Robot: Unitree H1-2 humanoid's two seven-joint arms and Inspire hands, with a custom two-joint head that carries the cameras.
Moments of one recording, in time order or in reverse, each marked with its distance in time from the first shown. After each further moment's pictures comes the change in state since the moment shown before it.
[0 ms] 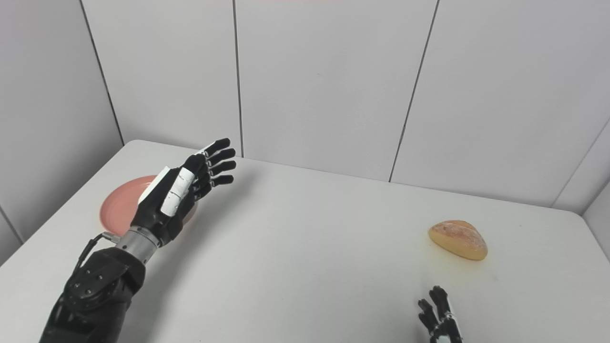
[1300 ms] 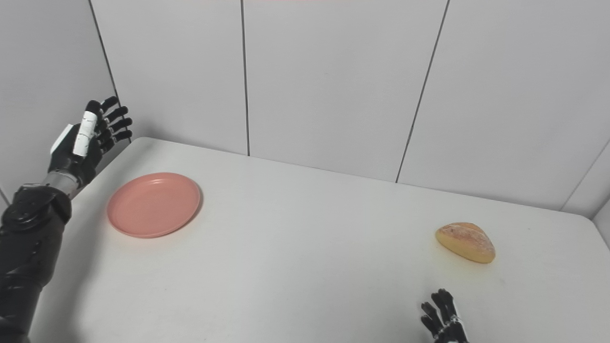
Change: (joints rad) left arm -0.270 0.294 0.190 0.848 -0.064 -0.394 -0.070; right arm -0.001 -0.004 -0.005 0.005 0.028 0.001 0.020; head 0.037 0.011
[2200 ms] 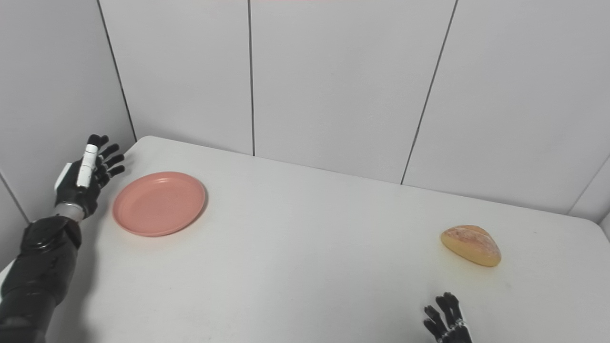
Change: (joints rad) left arm -0.015 -0.053 0.011 0.319 -0.004 -0.152 0.080; right arm 0.000 -0.007 -0.008 0.004 0.033 0.008 0.021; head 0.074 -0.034
